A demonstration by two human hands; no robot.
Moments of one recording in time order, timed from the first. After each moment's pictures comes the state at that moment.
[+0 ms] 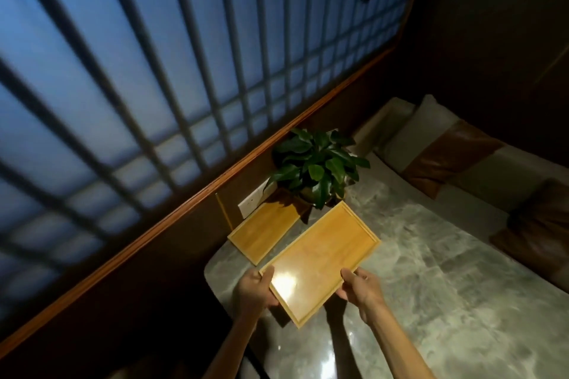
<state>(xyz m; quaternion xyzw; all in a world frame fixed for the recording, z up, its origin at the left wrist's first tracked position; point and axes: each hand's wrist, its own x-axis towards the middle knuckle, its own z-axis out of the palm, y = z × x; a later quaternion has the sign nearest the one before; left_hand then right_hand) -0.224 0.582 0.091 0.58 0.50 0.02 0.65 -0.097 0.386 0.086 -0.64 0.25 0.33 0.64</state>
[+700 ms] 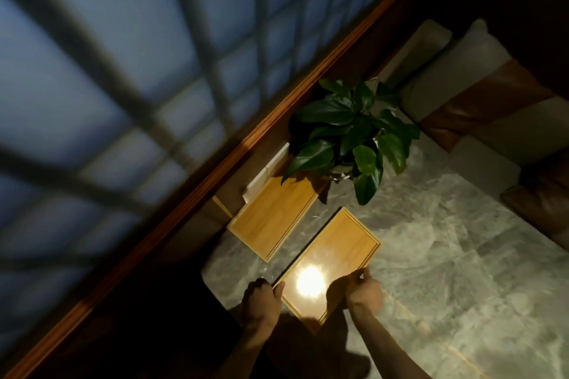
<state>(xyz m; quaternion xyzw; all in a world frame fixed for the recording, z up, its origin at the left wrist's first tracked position) -0.198 0.644 -0.056 0.84 0.39 -0.29 0.25 -0.091 0.470 -0.050 -0.92 0.23 0.23 0.21</state>
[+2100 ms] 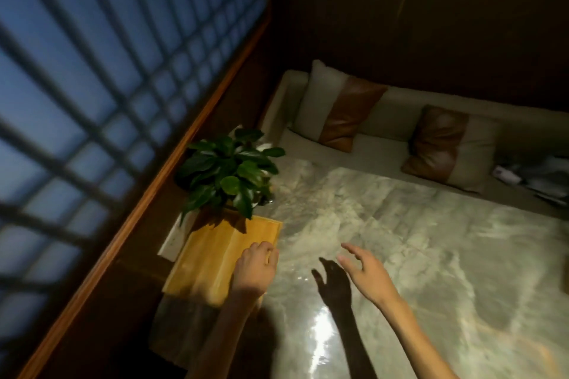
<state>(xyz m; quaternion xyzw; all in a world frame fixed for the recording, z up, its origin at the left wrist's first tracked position) -0.090 0.537 0.122 0.95 0.08 -0.10 0.28 -0.087 0.284 0.123 -0.90 0.08 0.19 0.39</state>
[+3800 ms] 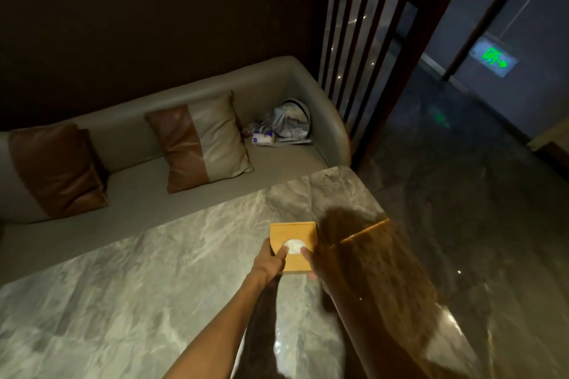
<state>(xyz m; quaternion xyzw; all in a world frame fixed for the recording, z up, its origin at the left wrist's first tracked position) -0.018 -0.300 0.016 0.81 0.01 -0.45 0.38 -0.105 -0.415 0.027 -0.63 0.47 0.13 0.60</state>
